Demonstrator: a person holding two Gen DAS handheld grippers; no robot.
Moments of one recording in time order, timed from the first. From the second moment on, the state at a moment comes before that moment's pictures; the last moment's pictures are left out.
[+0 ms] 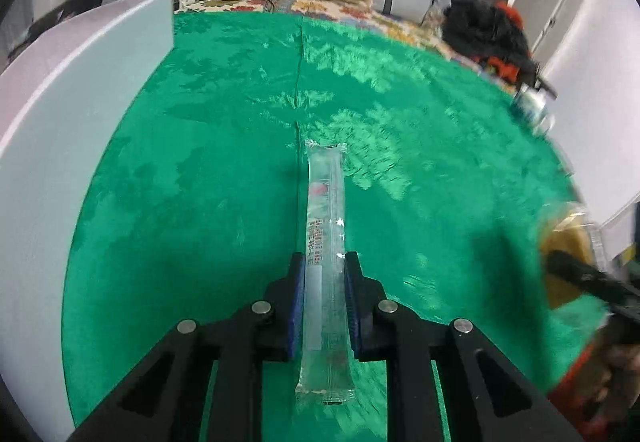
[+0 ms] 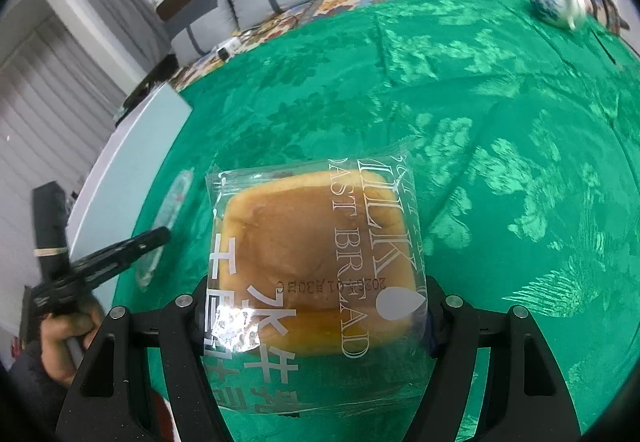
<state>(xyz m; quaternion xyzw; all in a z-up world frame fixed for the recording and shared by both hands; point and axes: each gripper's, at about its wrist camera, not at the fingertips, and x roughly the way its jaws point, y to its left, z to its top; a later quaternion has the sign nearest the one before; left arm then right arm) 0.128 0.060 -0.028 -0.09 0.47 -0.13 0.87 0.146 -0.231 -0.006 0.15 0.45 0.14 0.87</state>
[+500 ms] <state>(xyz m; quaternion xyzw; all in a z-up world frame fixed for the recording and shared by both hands) 0.093 0.253 0.102 -0.15 0.36 0.00 0.92 0.191 -0.006 0.123 0.09 0.39 0.36 0.84</state>
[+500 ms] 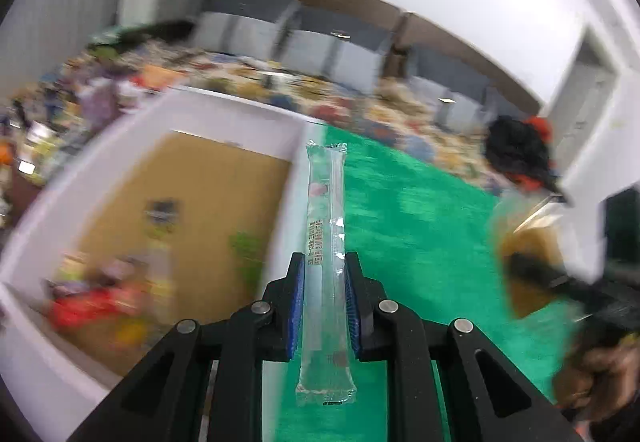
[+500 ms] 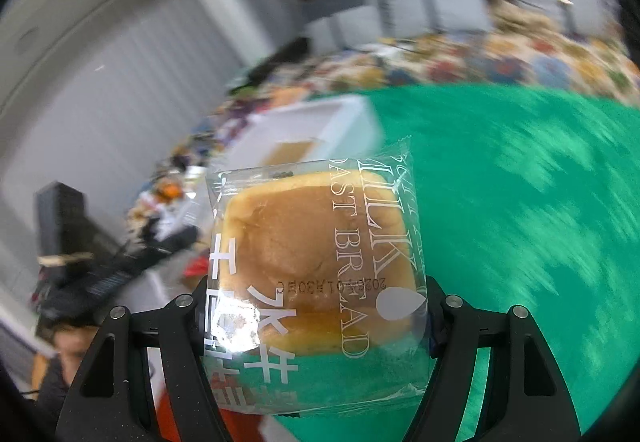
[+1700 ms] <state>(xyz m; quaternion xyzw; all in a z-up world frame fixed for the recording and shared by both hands) 0.019 0.344 0.096 -0.08 0.35 0.24 0.90 0.186 0.173 0.112 -0.08 0.40 0.34 0.85</state>
